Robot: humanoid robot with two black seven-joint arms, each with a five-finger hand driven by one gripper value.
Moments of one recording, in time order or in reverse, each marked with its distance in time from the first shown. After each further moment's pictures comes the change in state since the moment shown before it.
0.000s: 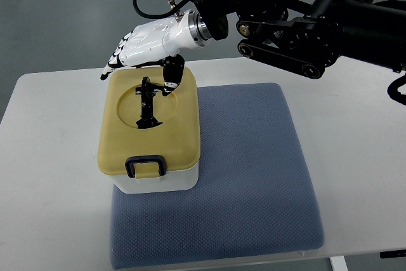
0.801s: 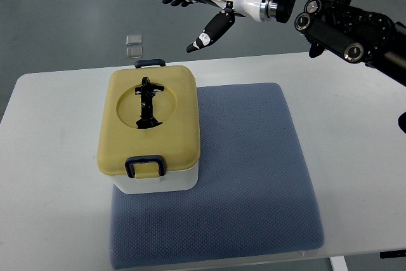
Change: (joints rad) left arm 0.000 0.000 0.000 0.000 0.000 0.000 0.000; right arm -0.253 -0.088 0.343 -0.179 0.350 0.090 -0.117
